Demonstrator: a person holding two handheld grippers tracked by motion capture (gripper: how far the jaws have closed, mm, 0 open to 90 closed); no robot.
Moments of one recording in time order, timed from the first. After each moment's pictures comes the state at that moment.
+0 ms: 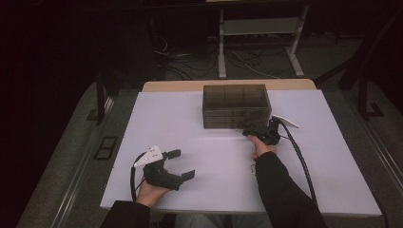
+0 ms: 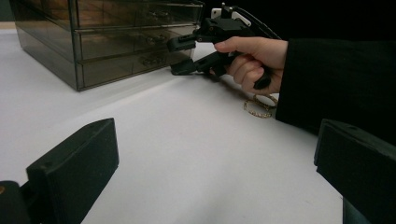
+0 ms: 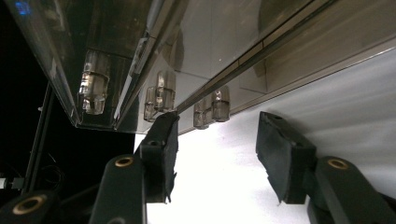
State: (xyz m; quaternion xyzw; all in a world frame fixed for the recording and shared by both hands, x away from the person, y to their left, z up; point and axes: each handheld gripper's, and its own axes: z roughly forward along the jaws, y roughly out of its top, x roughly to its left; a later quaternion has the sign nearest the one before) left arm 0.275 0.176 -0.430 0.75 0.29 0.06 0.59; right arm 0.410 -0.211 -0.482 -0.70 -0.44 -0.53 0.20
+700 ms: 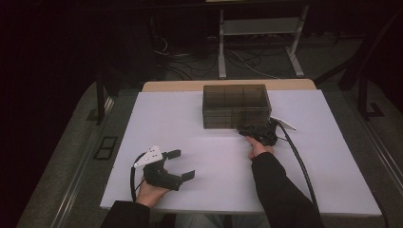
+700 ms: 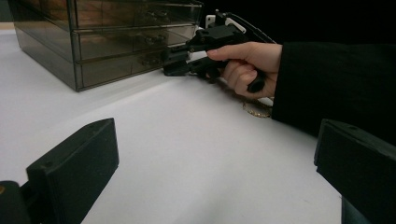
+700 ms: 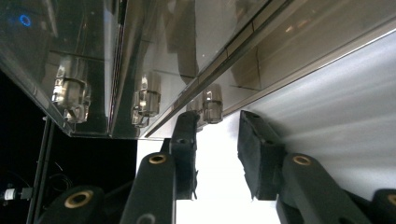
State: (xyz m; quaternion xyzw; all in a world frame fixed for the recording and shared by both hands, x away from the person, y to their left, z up) left arm 0.274 0.177 -0.430 0.75 0.29 0.06 0.59; right arm 0.413 -0.205 -0.491 -0.71 -0.42 -0.52 0.21
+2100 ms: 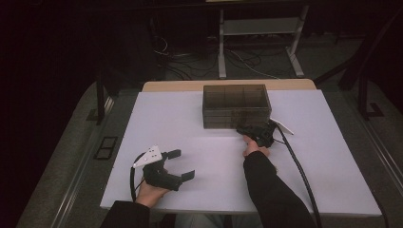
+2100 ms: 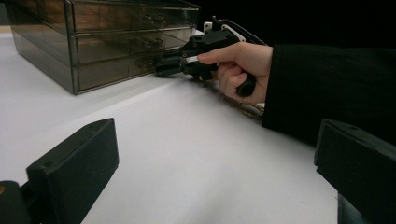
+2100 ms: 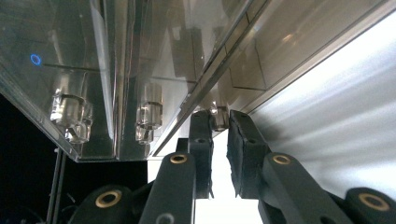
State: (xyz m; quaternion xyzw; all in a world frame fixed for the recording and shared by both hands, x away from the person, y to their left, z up) left arm 0.274 0.177 -0.429 0.75 0.28 0.06 0.60; right arm 0.408 -0.192 -0.493 -0.74 -0.36 -0.54 0.20
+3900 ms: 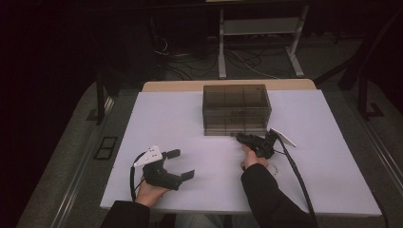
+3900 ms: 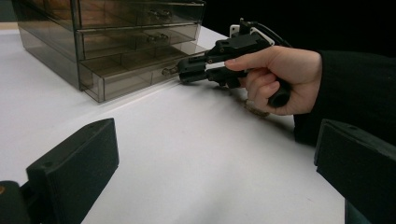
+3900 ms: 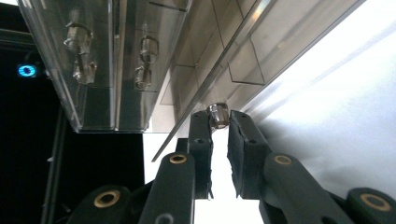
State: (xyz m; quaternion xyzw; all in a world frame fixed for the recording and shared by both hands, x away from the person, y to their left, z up) left arm 0.275 0.178 -0.430 0.75 0.29 0.06 0.59; right arm 0.364 -0.183 -0.487 -0.76 -0.34 -0.53 0.18
